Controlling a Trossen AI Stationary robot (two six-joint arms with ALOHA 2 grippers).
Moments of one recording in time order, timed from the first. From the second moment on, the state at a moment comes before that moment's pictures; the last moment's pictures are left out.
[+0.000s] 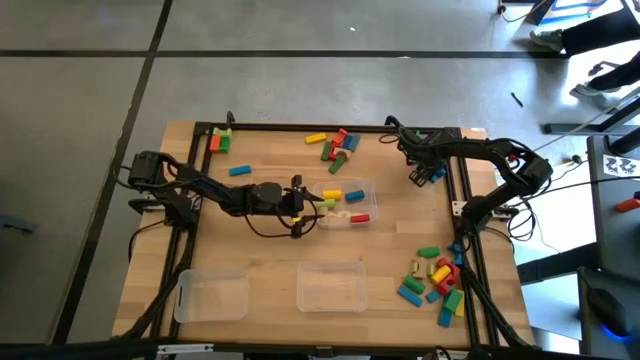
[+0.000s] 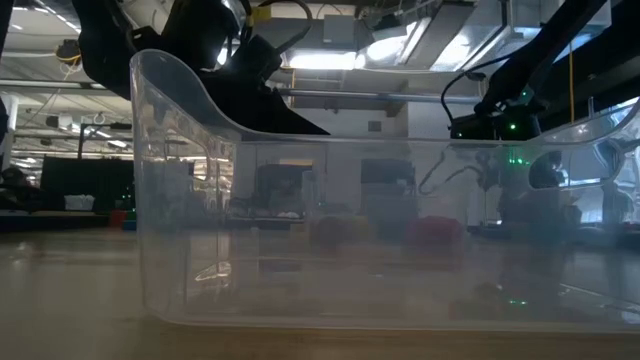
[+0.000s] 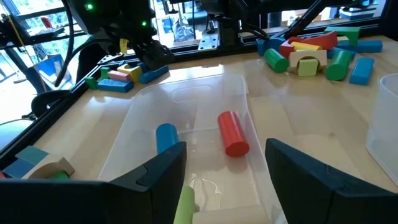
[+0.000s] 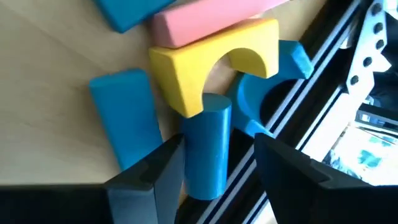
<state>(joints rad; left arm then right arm) 0.01 1.66 0.58 0.82 -0.10 0.15 -0.79 1.52 0.75 -0.82 0.53 0.05</state>
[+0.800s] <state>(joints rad) 0.01 1.66 0.58 0.82 -0.10 0.16 -0.80 1.52 0.69 -0.73 0.38 0.06</state>
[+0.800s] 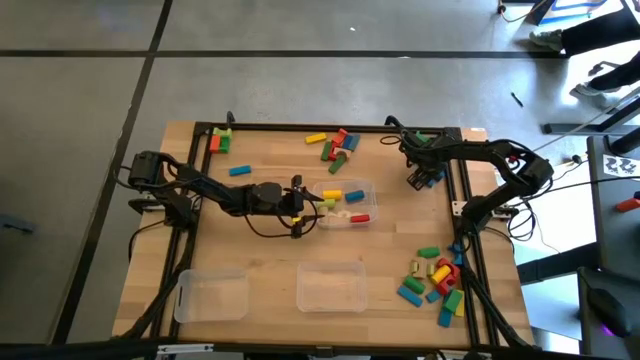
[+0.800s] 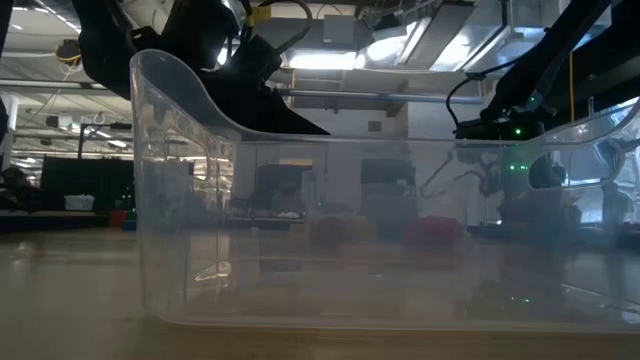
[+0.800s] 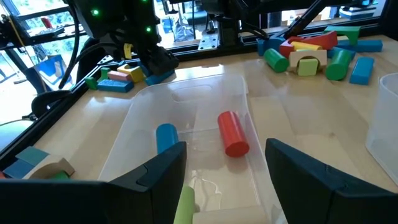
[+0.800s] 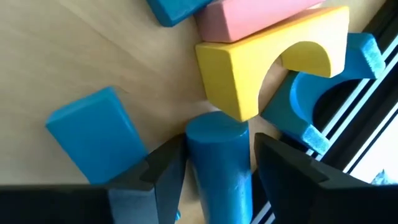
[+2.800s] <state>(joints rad) 0.01 1.66 0.58 0.82 -0.10 0.15 -0.18 1.32 0.98 -0.43 0.11 0.05</state>
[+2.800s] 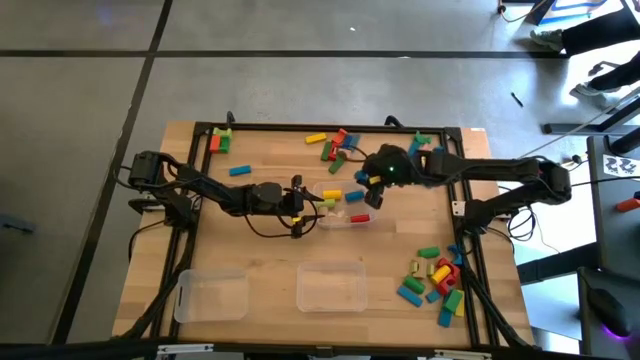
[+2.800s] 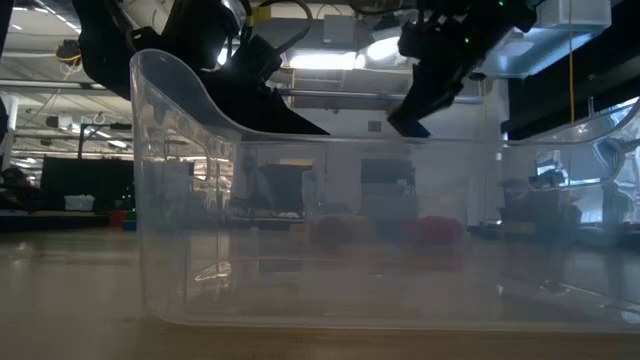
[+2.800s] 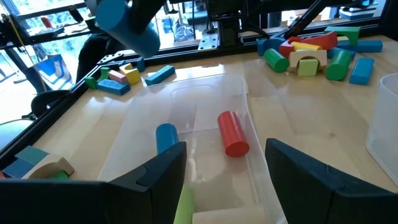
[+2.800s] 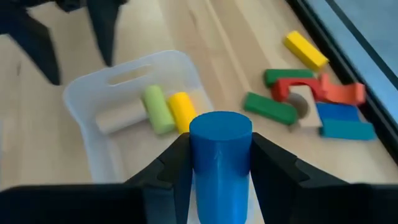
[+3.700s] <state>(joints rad) 0.01 1.66 0.58 0.82 -0.10 0.16 -0.07 1.55 0.98 -0.37 0.11 0.07</state>
